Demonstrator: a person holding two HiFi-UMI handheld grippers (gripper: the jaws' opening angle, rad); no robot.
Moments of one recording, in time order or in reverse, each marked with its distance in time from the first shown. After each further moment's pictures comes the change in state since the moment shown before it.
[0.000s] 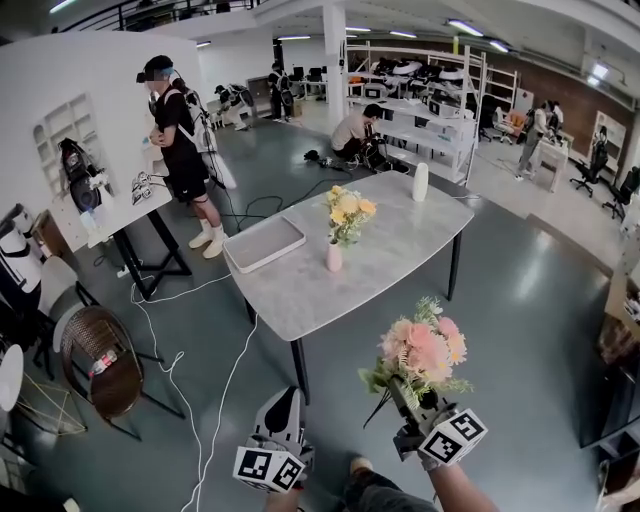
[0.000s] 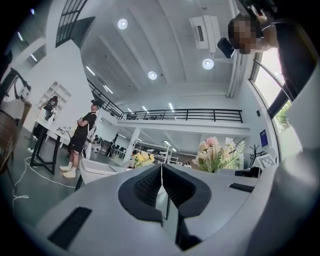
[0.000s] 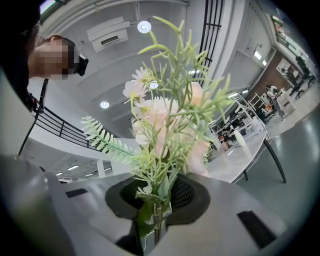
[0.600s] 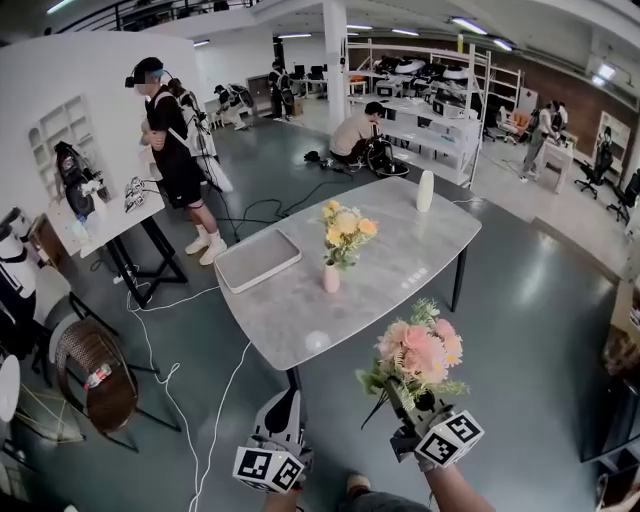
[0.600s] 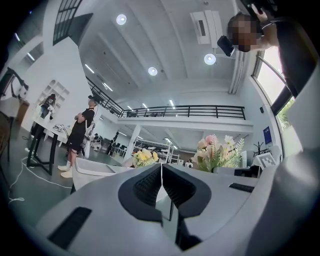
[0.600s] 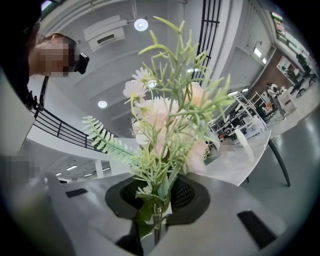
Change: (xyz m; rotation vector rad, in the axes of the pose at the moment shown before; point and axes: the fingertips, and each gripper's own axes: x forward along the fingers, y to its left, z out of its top) left arm 0.094 0.024 -0.010 0.008 0.030 0.004; right arm 0.065 -0.070 0.016 0.003 0.007 0.000
